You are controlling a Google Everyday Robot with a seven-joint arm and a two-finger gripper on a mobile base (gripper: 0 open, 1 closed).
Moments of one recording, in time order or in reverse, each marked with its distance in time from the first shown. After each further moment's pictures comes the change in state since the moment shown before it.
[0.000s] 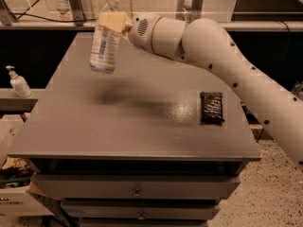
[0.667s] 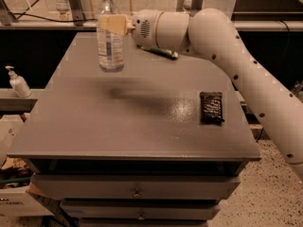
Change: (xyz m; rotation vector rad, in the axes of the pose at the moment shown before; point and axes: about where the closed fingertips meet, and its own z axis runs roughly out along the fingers) arm 0.001 -0.002 -0.002 0.058 -0.070 -0.287
